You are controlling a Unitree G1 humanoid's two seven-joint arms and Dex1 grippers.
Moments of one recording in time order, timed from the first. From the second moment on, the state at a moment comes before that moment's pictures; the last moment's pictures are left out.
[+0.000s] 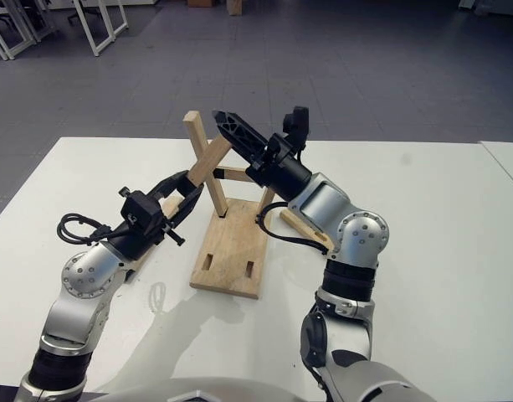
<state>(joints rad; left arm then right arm) -0.03 0.36 -0.15 -0.50 -0.05 0.08 -0.41 -0.58 -0.03 -0.30 -0.09 1.34 1.03 0.16</state>
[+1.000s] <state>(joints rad) 0.15 0.47 -0.12 -0.44 0.03 -0.08 -0.47 -0.56 -0.27 -0.32 -0.14 1.34 0.96 0.19</state>
